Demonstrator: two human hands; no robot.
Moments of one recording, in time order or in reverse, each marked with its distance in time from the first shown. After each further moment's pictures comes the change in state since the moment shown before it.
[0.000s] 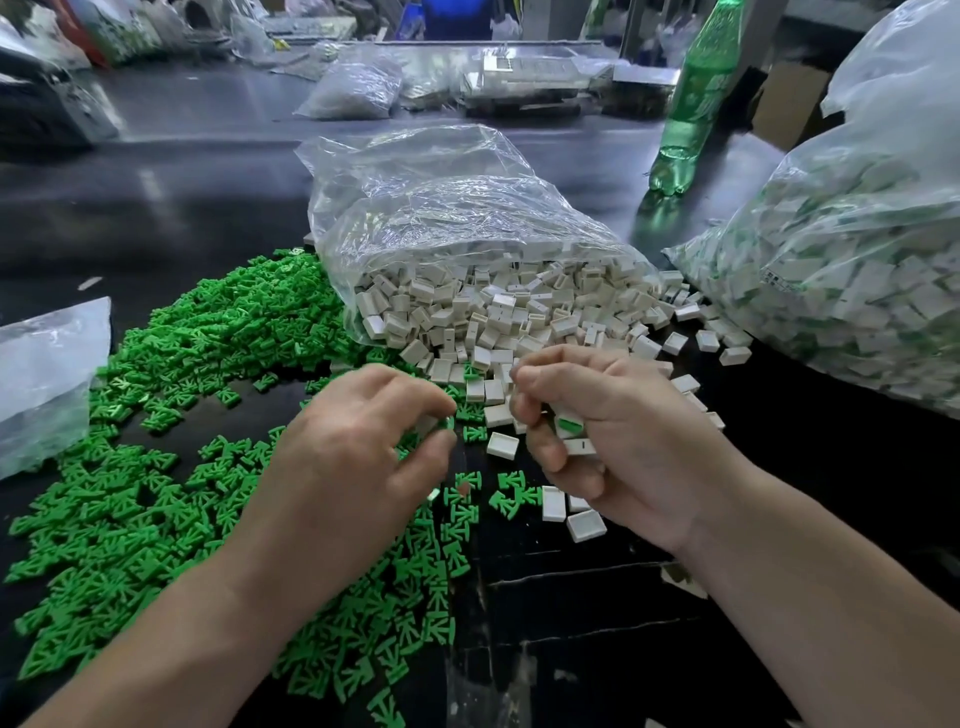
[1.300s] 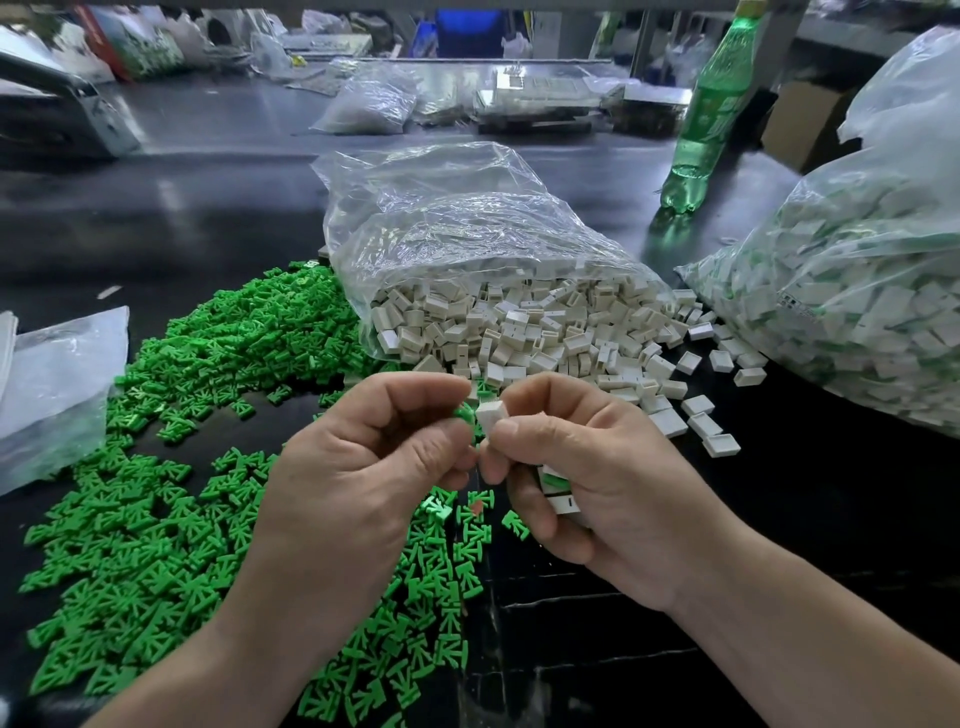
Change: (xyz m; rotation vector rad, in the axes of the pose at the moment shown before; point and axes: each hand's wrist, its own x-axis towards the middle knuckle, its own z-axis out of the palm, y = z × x) left_hand -0.008 0.020 -0.005 -0.997 0.095 -0.240; right_hand -0.011 0.007 0.021 -0.019 -0.128 -0.056
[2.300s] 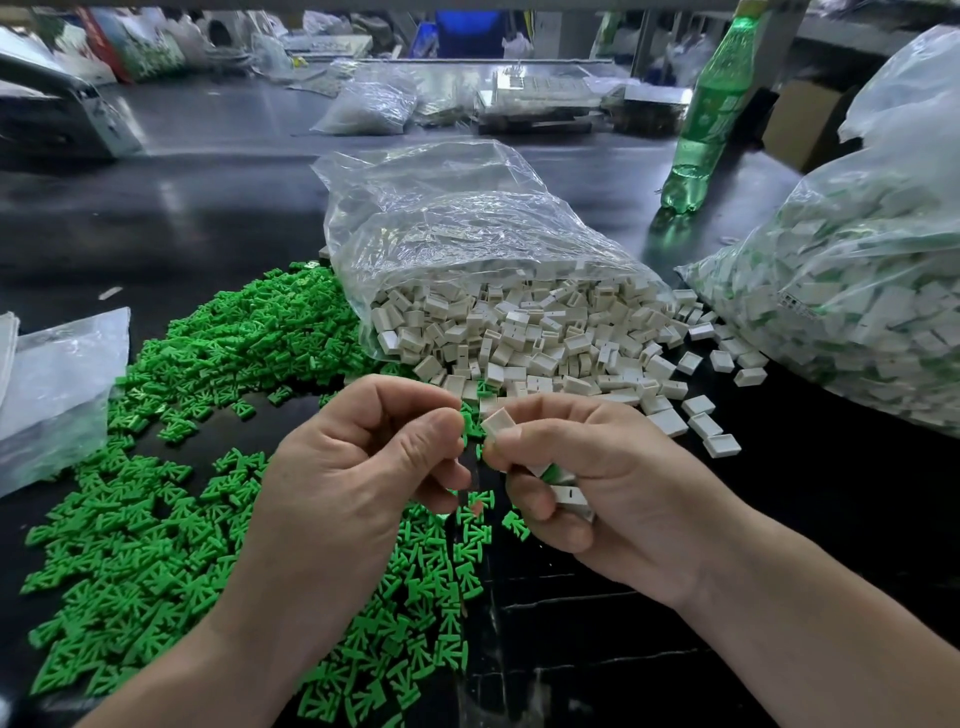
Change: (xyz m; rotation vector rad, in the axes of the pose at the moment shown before) left_hand 0.002 -0.002 -0.004 -0.009 0.045 -0.056; right_hand 0.005 -0.001 -0.005 0.069 -0.005 0.151
